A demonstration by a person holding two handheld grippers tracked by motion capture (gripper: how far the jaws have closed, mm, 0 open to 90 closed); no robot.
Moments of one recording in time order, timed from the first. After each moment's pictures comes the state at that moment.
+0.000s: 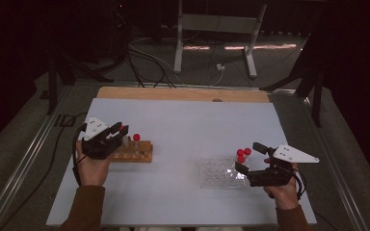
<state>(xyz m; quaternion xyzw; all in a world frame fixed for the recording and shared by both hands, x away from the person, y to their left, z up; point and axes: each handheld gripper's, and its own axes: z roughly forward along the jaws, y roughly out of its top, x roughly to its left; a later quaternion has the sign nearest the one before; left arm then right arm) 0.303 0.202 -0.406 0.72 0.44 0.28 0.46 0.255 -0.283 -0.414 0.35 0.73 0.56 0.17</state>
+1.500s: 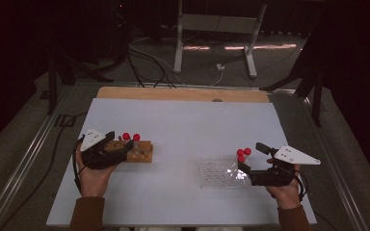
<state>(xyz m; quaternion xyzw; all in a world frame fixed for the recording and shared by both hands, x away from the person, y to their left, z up) 0.287 0.207 -0.429 0.70 0.47 0.24 0.49 0.255 -0.289 -0.421 0.36 0.73 0.54 0.20</state>
